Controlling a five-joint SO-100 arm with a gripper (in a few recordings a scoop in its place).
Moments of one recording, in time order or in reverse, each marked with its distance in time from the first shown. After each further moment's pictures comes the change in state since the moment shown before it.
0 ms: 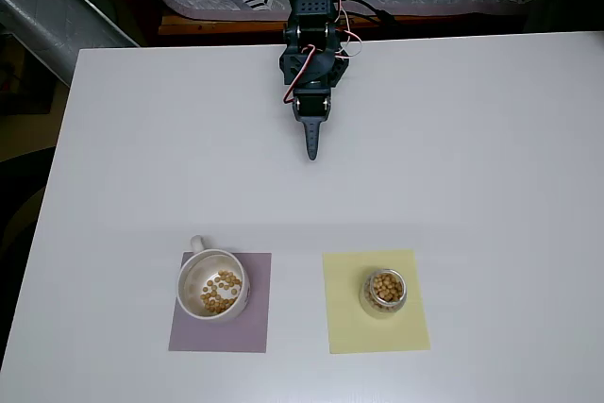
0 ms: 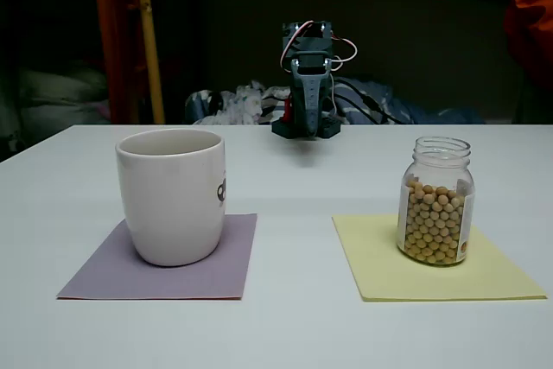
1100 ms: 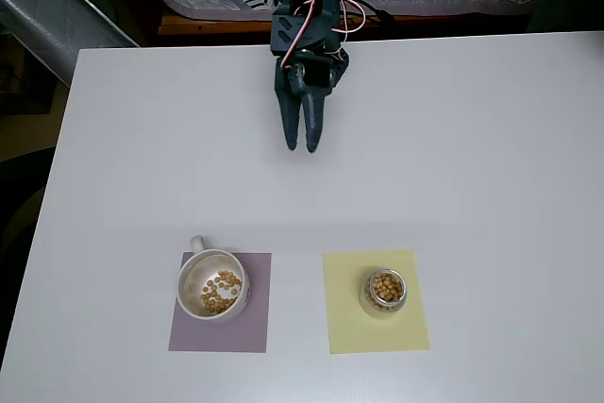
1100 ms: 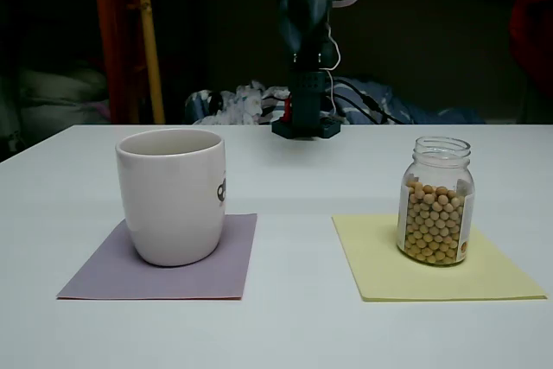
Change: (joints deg) arm 3.8 -35.8 -42.1 -6.8 -40.5
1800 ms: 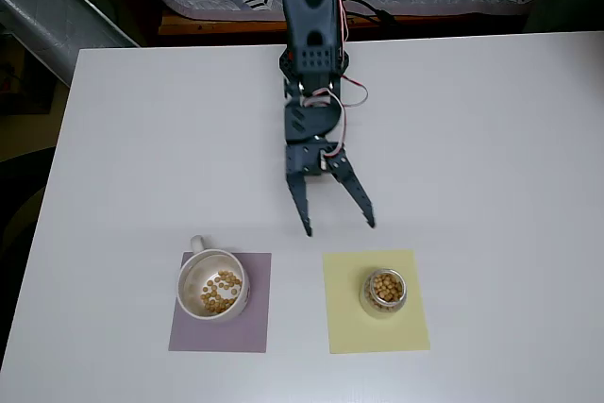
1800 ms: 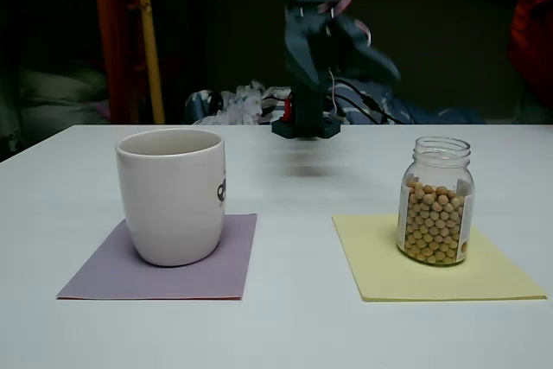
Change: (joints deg) arm -7.0 -47.9 5.6 -63.9 -51.7
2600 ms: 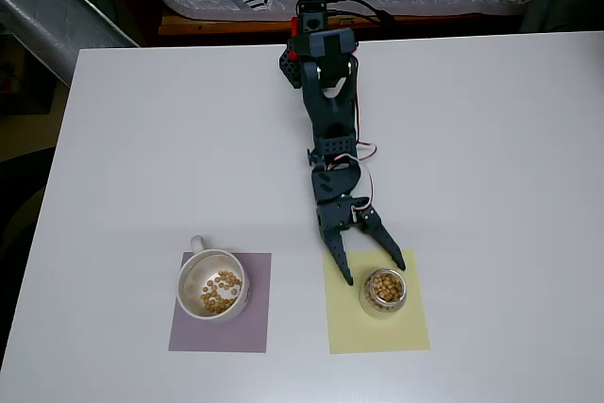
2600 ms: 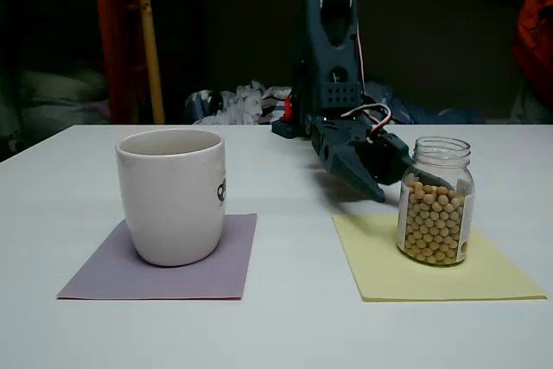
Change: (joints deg) arm -7.1 -59.3 -23.6 -44.6 -5.7
